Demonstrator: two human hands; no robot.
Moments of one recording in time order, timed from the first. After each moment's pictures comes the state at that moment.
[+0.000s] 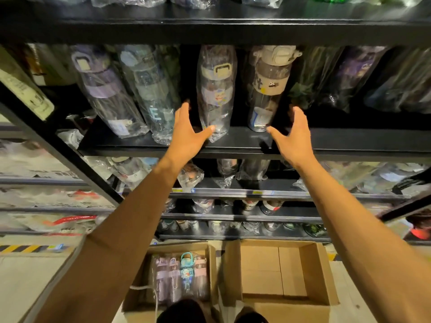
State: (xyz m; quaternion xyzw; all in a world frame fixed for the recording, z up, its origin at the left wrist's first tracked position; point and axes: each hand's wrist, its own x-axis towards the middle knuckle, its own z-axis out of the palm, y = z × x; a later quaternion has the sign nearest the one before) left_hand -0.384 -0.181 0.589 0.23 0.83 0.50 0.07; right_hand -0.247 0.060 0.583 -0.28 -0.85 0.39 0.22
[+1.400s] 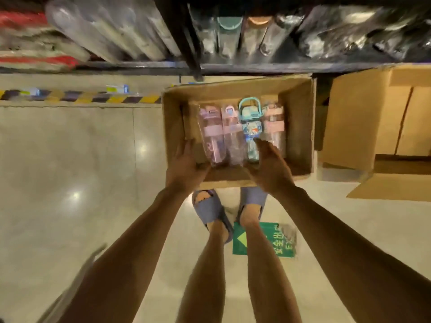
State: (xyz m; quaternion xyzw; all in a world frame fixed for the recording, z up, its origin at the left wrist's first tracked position) left_hand -0.281 -0.602 -0.093 0.09 0.91 0.19 0.36; right_hand -0.171 -0.398 -0.094 -0.28 -0.86 0.36 -0.23
